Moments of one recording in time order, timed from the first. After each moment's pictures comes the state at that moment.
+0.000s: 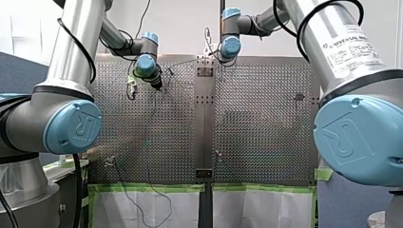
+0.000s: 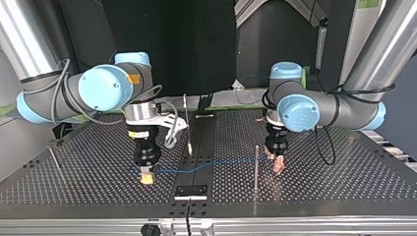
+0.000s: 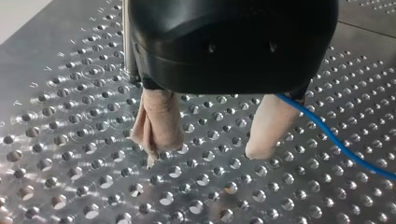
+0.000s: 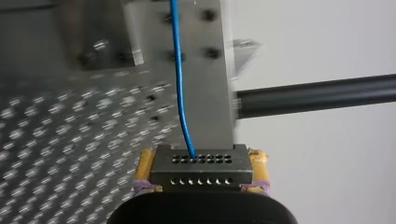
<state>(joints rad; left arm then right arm) -0.17 -1.83 -1.50 -3.11 -1.75 -1.80 2.22 -1.06 0.98 -0.02 1.78 1.63</state>
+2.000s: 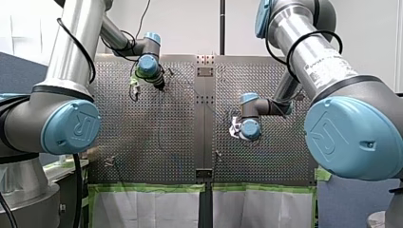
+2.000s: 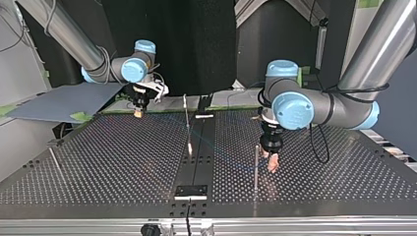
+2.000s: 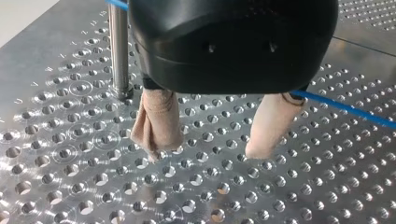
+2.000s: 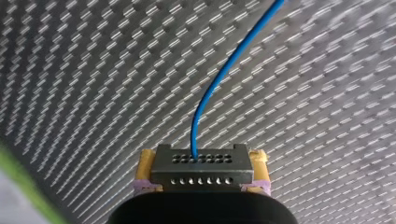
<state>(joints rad) -0.20 -1.84 -1.50 -3.11 -1.74 -1.82 2.07 -0.81 1.52 -0.50 1.95 1.73</state>
